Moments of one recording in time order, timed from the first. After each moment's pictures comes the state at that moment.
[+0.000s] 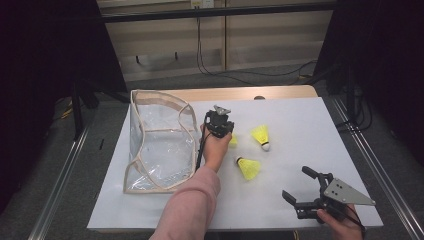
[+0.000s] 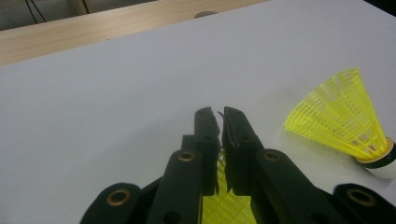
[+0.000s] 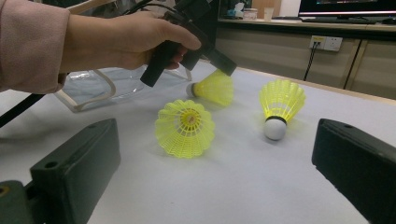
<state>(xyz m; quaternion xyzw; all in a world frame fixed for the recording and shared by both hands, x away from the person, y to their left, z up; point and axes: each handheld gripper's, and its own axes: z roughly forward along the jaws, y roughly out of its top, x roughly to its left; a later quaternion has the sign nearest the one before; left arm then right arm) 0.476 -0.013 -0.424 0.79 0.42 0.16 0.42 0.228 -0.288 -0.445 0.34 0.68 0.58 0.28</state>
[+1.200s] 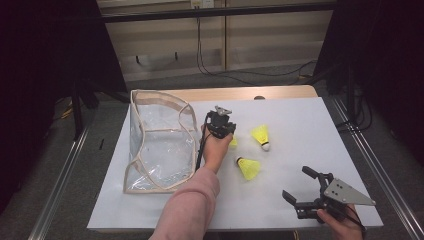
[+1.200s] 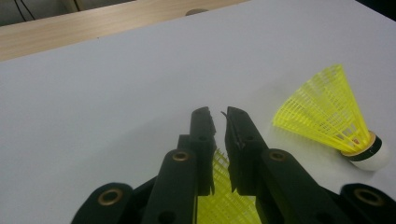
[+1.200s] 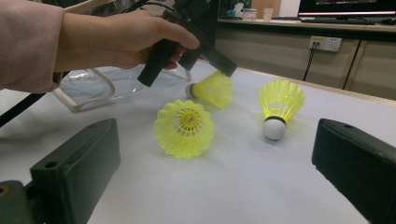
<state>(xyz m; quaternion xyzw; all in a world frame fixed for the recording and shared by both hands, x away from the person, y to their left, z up) 0.473 -0.014 -0.423 0.80 0.41 0.15 0.41 0.228 -0.288 -0.445 0.34 0.68 0.58 0.28</state>
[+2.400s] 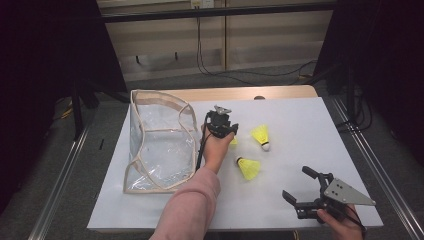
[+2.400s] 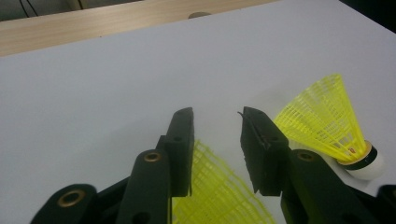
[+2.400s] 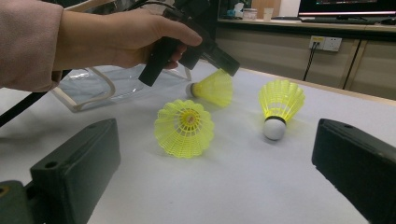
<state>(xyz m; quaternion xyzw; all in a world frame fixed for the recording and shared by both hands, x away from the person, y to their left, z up) 0.473 -0.015 -0.421 0.78 0.43 0.15 0.42 0.228 -0.288 -0.445 0.34 0.68 0.58 0.28</state>
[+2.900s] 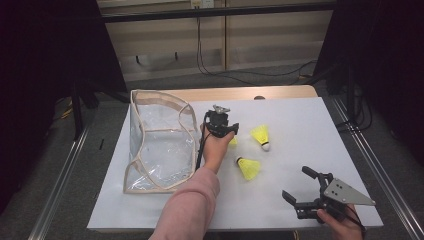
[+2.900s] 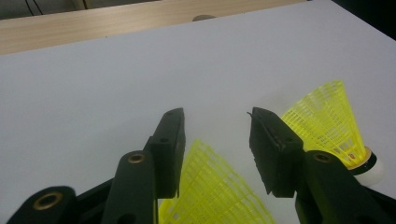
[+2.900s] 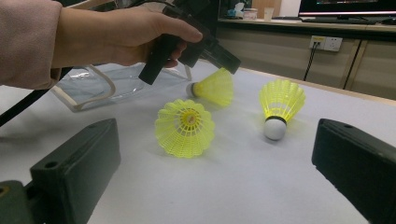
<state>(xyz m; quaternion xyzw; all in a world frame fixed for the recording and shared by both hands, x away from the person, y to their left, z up) 0.473 -0.014 -0.419 0.78 0.44 0.15 0.43 0.228 -0.287 -0.445 0.34 0.68 0.59 0.28</state>
